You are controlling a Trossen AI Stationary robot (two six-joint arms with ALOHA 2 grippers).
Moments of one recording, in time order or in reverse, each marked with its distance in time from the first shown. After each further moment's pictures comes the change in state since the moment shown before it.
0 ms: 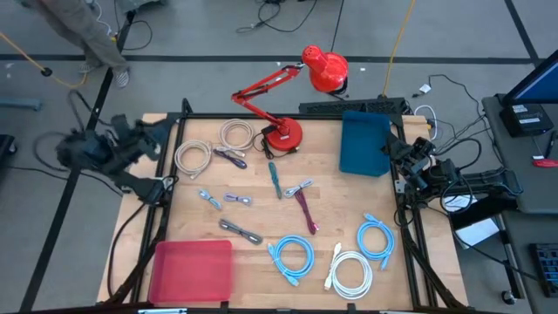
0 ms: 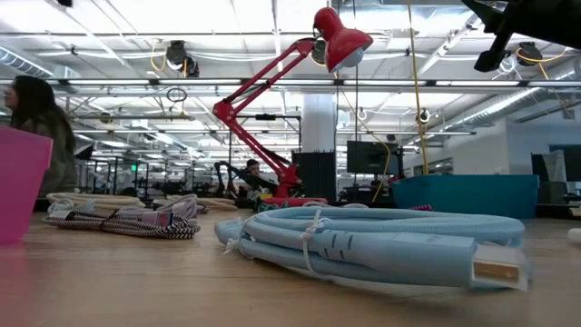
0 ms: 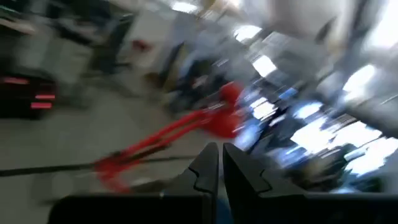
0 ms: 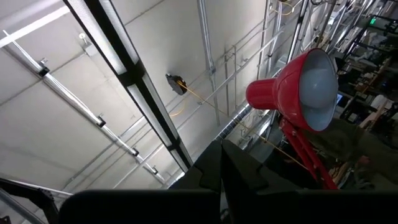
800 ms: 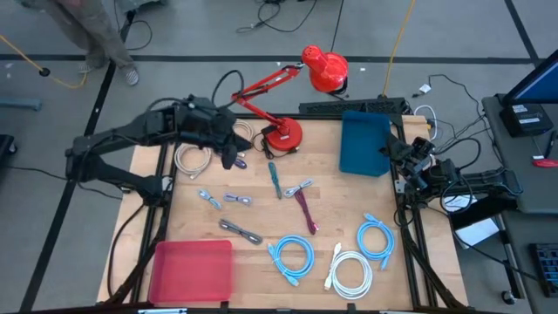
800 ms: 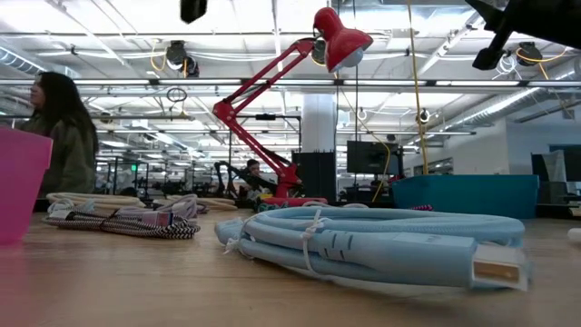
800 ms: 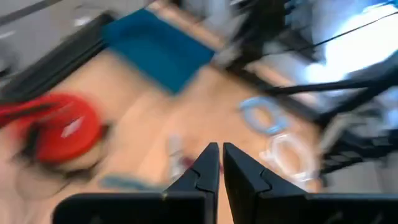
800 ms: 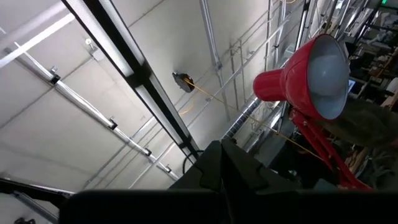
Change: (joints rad) left arm 0.626 0.797 0.536 -0.468 1.252 -0.080; right arm 0.000 0.000 0.000 0.000 -0.028 0.078
